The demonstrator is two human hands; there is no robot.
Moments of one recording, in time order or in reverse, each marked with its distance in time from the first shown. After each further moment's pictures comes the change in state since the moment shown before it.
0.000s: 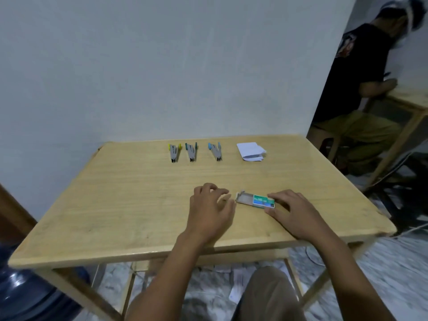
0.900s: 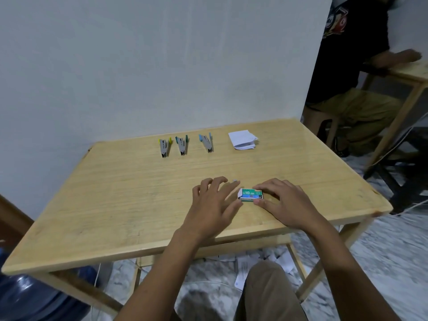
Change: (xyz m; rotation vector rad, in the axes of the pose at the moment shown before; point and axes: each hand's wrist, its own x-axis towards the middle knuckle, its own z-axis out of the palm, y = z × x) left_hand -0.004 0.007 0.017 0.251 -0.144 0.242; right_hand 0.003 0.013 0.012 0.037 0.020 -0.153
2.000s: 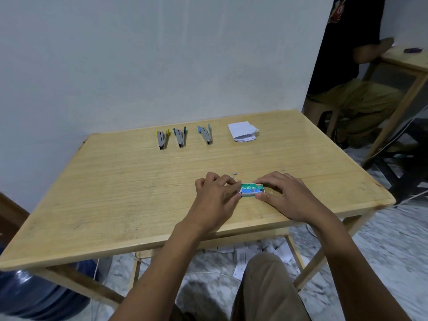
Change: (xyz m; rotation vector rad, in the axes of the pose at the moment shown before) left_hand 0.005 0.008 -0.001 -0.039 0.039 0.087; right_hand 0.001 0.001 -0.003 0.067 -0.053 -0.003
